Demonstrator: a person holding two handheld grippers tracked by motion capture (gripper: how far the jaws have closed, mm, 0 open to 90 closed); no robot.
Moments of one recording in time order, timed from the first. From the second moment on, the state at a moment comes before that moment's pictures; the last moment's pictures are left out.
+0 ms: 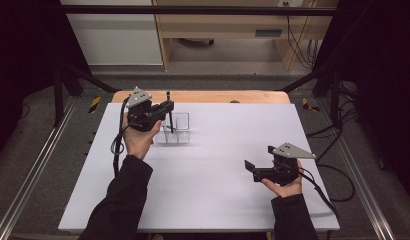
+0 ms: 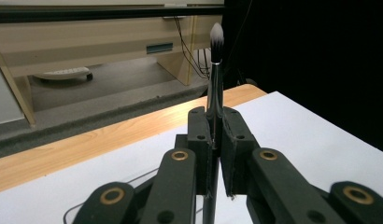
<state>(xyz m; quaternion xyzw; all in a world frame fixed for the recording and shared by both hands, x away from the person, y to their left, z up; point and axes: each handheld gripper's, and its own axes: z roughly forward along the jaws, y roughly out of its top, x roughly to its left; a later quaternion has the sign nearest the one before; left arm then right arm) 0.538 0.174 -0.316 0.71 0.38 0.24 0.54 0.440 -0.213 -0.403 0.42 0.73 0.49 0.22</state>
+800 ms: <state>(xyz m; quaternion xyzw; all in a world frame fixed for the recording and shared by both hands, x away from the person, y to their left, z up) 0.568 0.175 -0.326 0.70 0.40 0.25 0.53 0.440 -0.215 -0.402 0.42 0.73 0.49 0.22</state>
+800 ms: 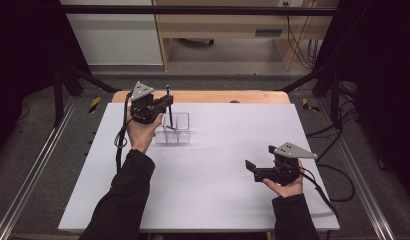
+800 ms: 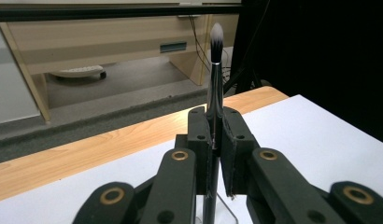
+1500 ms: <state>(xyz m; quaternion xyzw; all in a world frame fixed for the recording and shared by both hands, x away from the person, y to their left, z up) 0.588 0.175 -0.339 0.69 0.41 0.26 0.53 0.440 -0.216 -0.402 0.42 0.73 0.50 0.22</state>
